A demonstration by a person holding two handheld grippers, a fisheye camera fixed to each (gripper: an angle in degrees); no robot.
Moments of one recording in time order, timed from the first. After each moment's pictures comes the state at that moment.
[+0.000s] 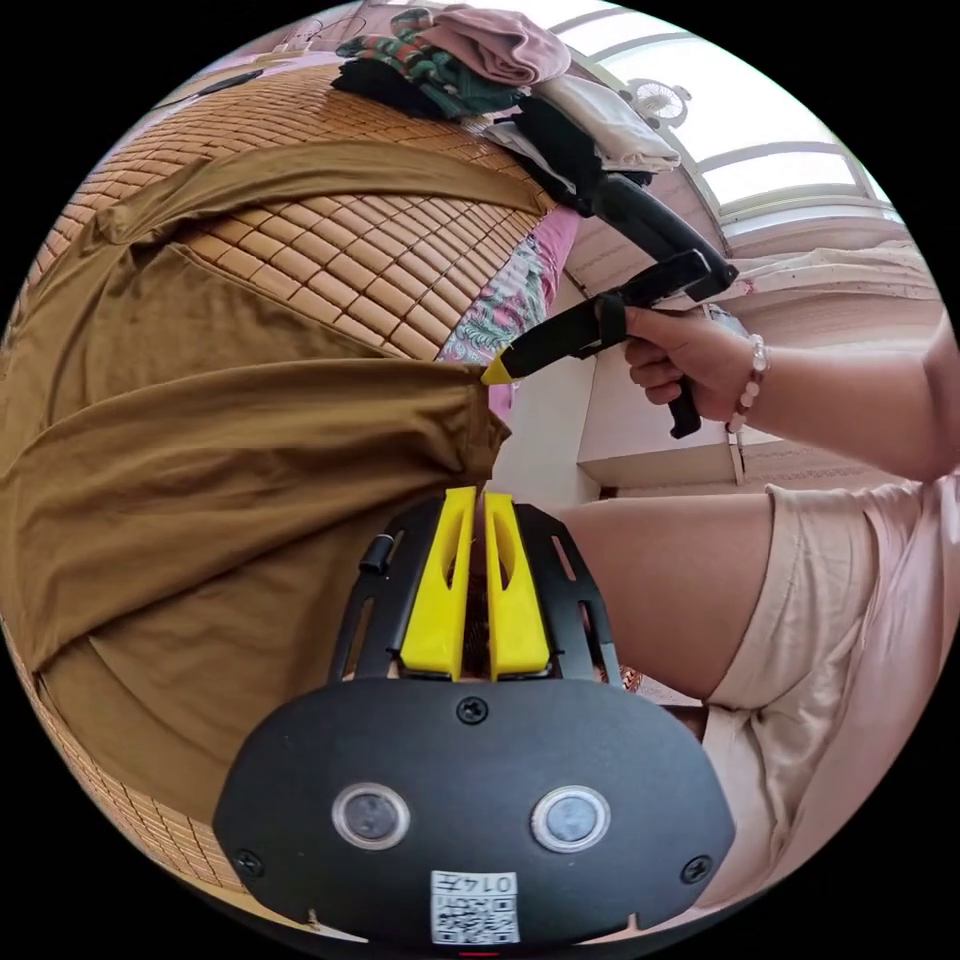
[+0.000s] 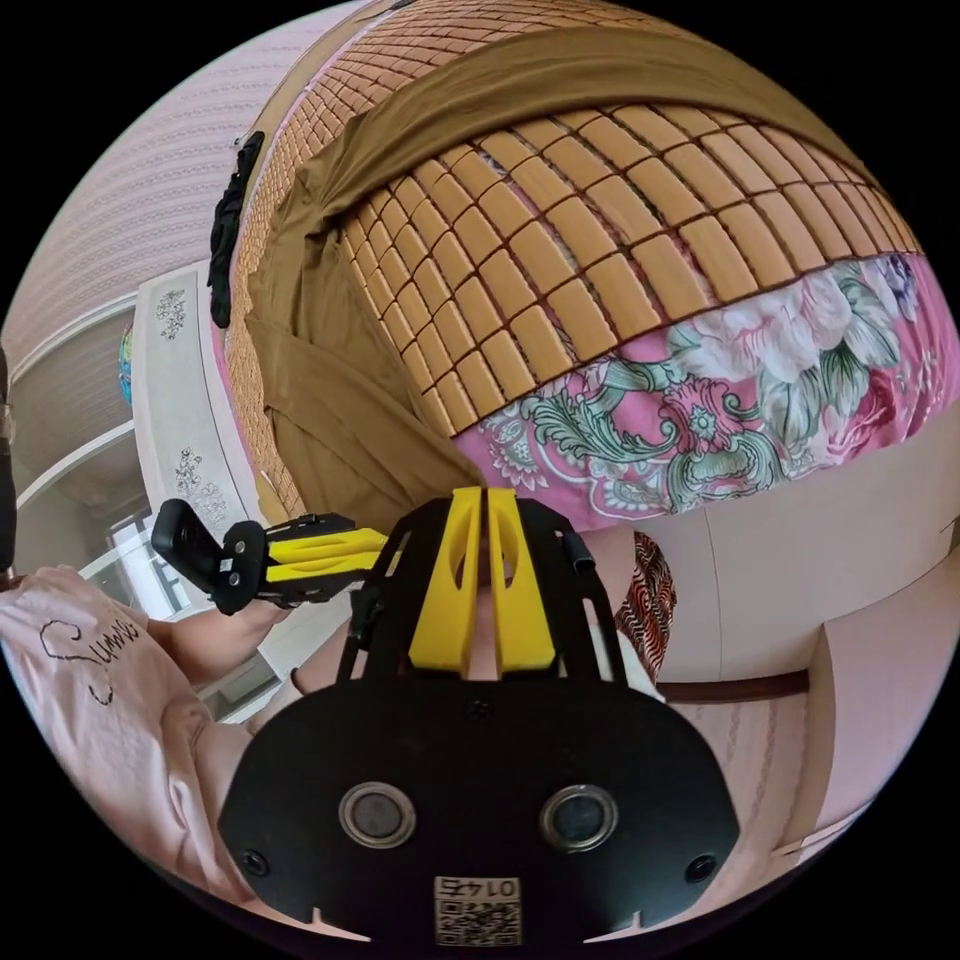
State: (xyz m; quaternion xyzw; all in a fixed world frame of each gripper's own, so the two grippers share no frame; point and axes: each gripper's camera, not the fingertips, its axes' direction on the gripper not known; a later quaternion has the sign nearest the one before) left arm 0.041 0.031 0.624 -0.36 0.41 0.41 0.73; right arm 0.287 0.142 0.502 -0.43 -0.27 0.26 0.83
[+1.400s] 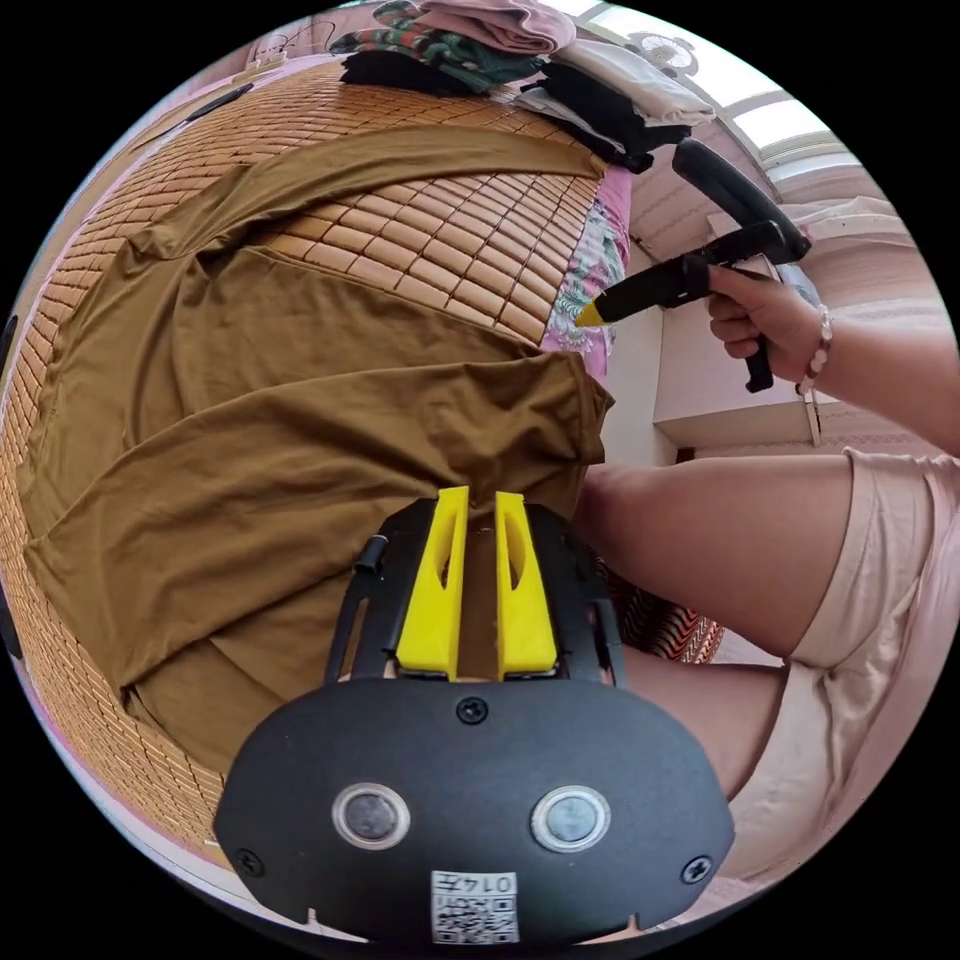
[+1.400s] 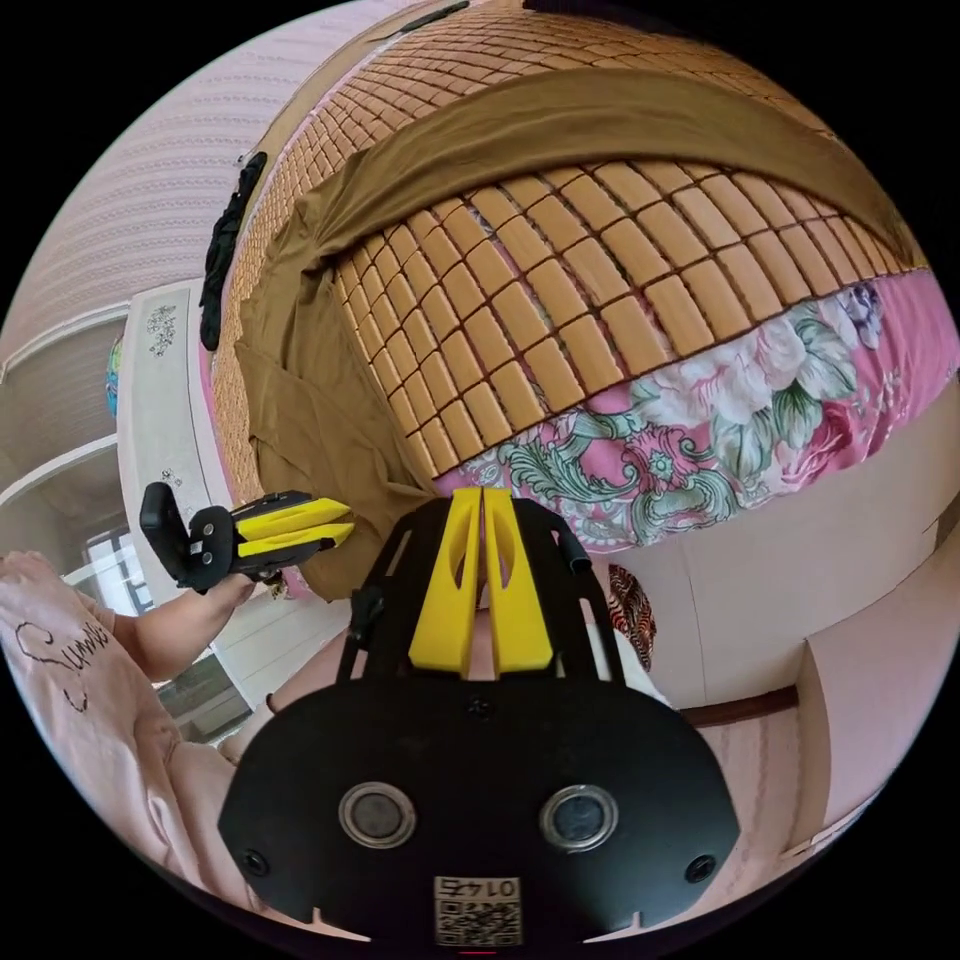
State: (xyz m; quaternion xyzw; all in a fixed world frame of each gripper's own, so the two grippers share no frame) left arm 0.116 0.008 0.638 -0.34 0.31 0.50 0.73; right arm 0.312 0.126 0.458 -0.34 -0.21 0.28 0.87
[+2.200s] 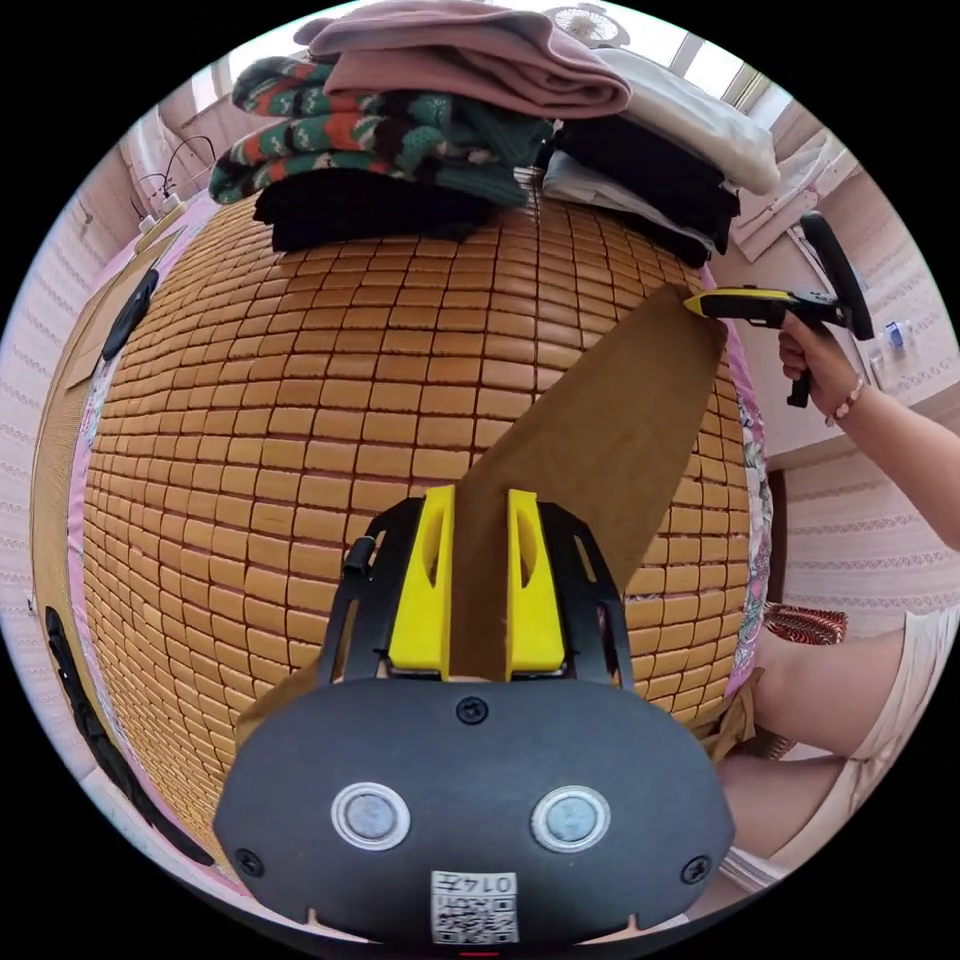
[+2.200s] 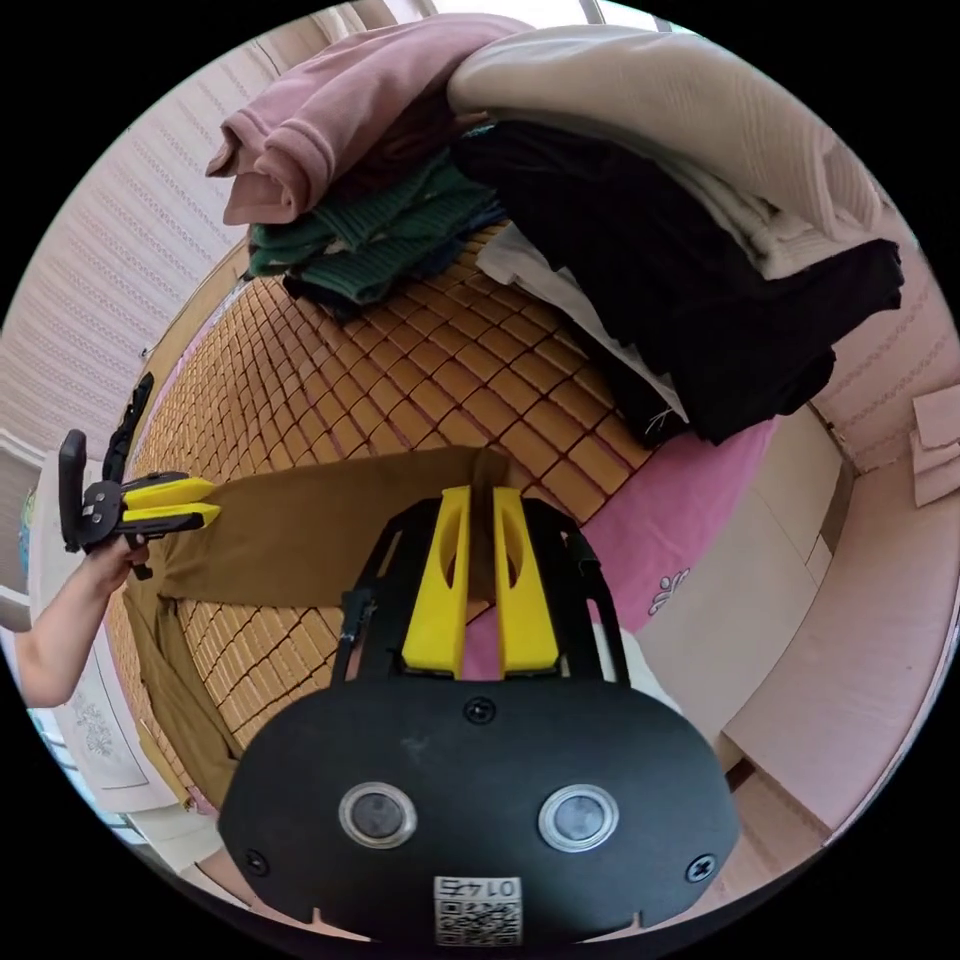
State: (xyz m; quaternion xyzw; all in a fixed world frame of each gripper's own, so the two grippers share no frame) left arm 0.388 -0.129 0.735 -0.21 0.29 0.62 0.70; right arm 0.515 0.105 0.458 -0.14 0.05 0.33 0.93
